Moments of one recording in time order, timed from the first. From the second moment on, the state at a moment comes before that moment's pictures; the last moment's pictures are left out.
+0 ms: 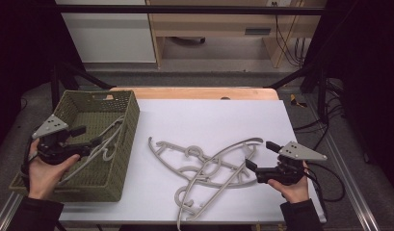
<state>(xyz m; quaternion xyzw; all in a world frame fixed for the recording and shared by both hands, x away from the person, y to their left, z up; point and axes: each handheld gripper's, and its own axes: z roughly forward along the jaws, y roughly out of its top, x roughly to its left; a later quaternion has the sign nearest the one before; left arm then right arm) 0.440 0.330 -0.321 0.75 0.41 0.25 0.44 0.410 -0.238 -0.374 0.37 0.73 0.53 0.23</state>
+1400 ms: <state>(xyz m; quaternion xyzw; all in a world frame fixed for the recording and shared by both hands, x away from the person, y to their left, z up) 0.404 0.158 -0.418 0.83 0.31 0.12 0.44 0.419 -0.218 -0.392 0.37 0.76 0.49 0.21</state>
